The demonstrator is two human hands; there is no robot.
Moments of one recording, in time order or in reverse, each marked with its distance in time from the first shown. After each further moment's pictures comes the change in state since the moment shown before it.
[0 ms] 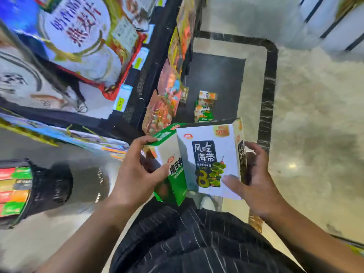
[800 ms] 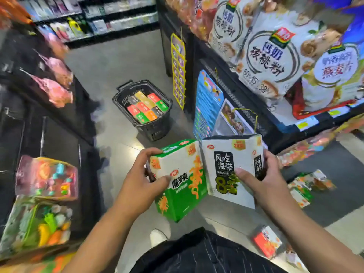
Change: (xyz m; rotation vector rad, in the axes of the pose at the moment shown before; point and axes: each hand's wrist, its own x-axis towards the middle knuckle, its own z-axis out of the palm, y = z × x) left_hand -0.323 -0.123 -0.198 -0.291 0.789 -0.150; right_hand -0.100 -0.048 0.282 -0.393 -0.517 -0.258
